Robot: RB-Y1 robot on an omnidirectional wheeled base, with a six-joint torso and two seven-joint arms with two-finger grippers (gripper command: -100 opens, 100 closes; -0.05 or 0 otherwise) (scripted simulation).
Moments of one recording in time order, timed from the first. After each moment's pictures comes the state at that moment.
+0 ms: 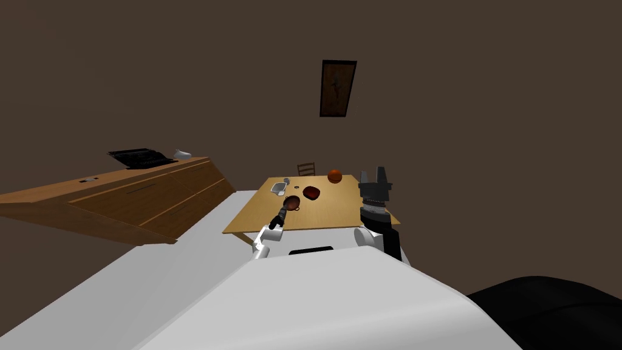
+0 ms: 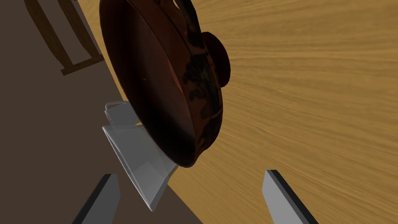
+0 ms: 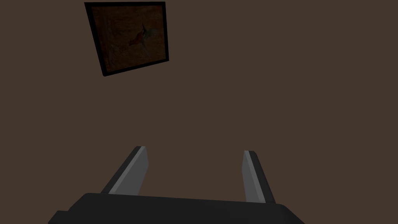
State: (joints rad) left arm -0.02 0.11 -0.09 -1.26 -0.12 0.27 -0.03; right arm 0.49 0.02 0.04 -2.35 -0.10 -0.52 0.03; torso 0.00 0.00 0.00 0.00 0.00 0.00
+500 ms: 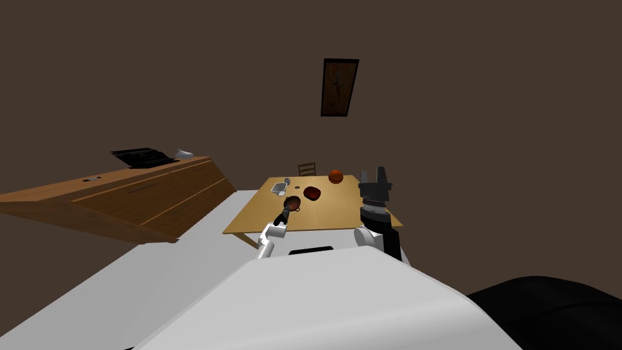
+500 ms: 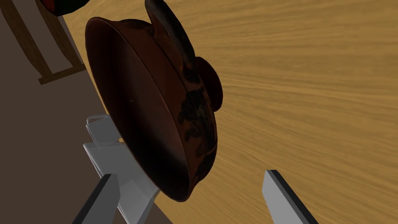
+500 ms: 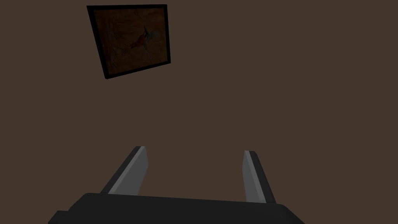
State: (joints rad) left arm -0.09 0.07 -0.09 -1.17 -0.12 0.32 -0.01; right arm 0.49 0.02 0.04 -2.35 -0.10 -0.52 0.03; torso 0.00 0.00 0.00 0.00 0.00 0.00
